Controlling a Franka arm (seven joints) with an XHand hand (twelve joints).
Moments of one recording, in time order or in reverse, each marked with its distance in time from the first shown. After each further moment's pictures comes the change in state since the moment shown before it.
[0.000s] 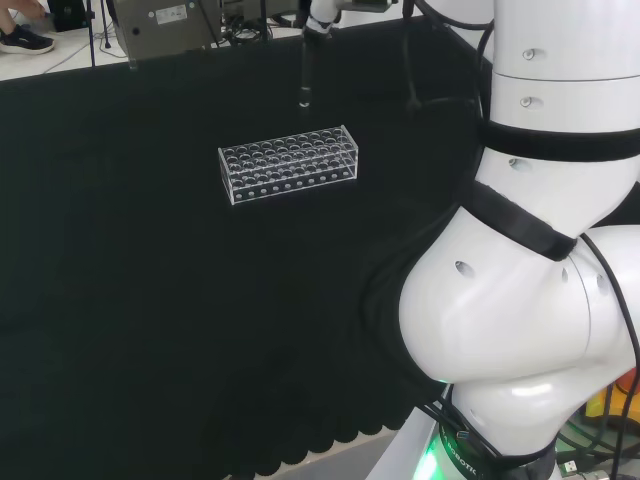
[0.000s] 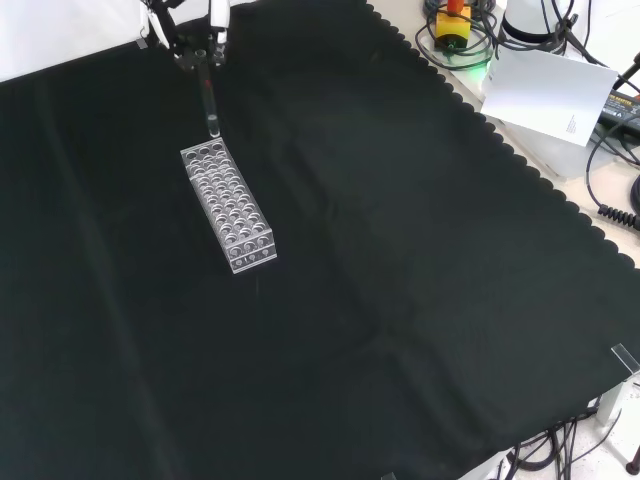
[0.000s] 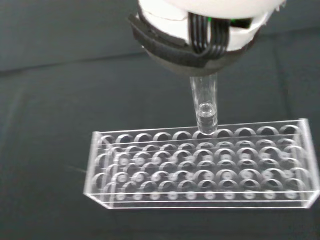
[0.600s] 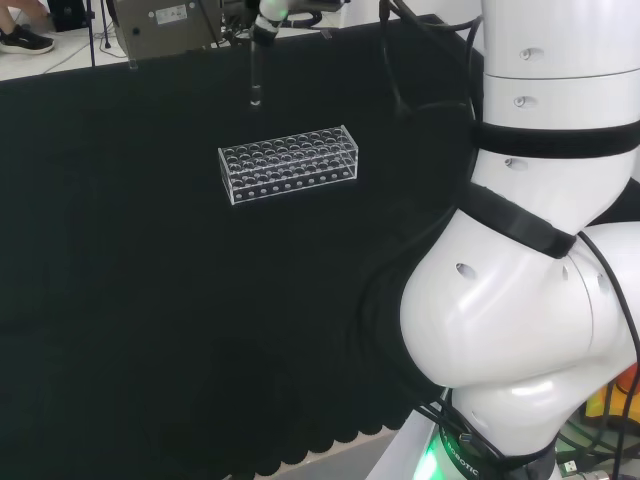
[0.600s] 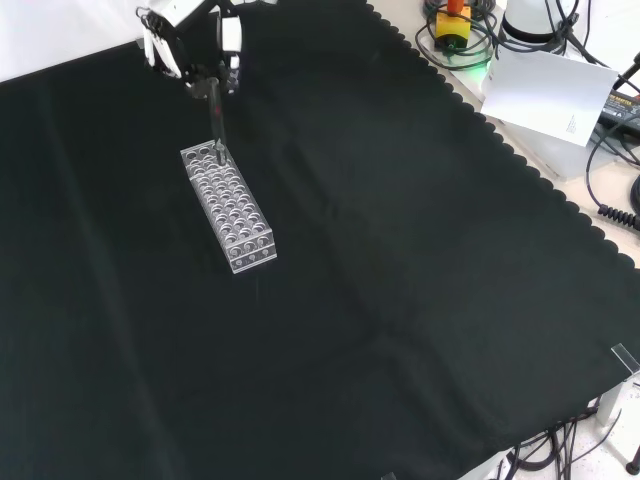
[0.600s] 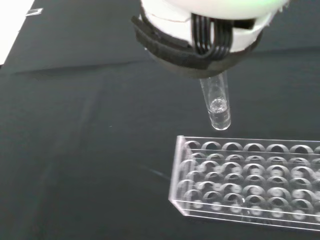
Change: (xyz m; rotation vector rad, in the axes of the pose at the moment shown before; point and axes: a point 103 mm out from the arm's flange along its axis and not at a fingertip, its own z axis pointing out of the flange) arm 0.074 0.015 0.006 0.011 0.017 -0.143
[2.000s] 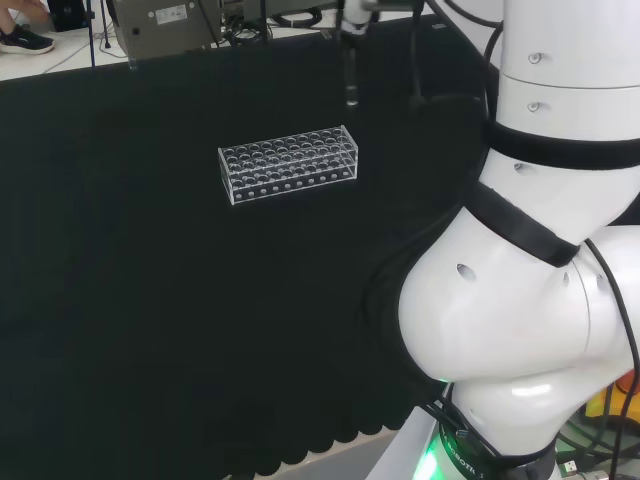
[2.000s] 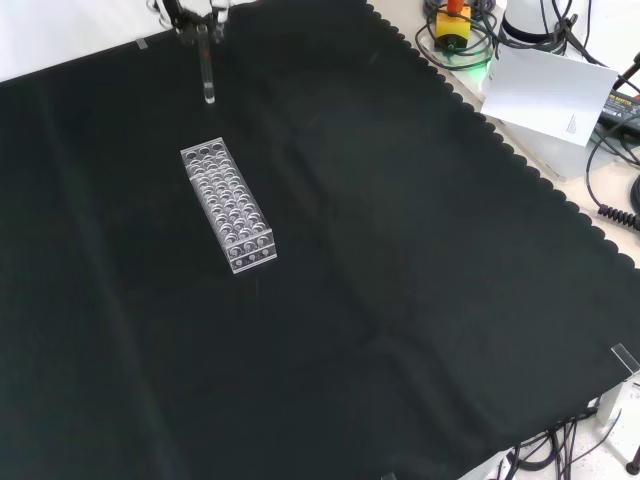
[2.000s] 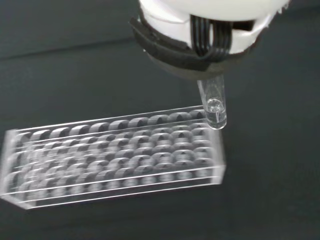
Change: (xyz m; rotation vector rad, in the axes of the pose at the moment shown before) arm -0.128 -0.065 -0.015 -0.016 -0.079 0.354
